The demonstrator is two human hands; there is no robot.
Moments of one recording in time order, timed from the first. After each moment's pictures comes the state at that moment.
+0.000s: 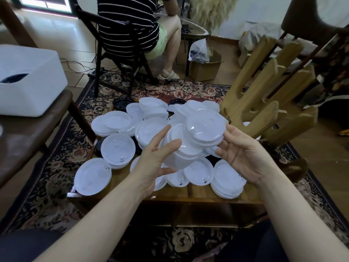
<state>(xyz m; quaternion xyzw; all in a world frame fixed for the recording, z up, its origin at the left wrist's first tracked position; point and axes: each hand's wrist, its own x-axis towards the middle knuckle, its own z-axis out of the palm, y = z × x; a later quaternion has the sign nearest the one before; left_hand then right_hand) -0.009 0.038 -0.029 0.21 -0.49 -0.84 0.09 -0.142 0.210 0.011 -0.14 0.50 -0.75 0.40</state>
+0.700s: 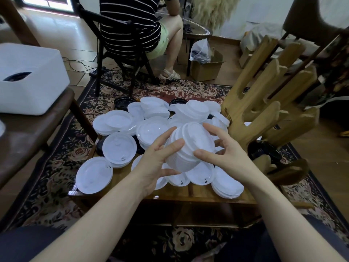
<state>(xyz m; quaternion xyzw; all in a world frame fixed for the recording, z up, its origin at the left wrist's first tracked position) -0.008 0.037 -0.029 0.21 -0.51 -0.83 0.06 -0.125 0.199 -0.002 -0.30 0.80 -0.47 0.21</state>
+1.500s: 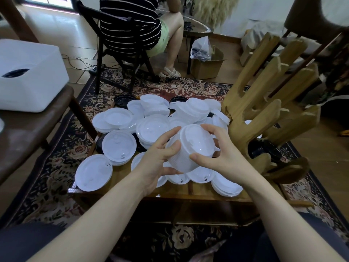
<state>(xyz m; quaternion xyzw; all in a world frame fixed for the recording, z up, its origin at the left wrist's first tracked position) -0.009 0.040 -0.034 0.19 -0.52 -0.83 0.04 -0.119 0.197 -0.007 -0.34 0.81 -0.43 0.20</state>
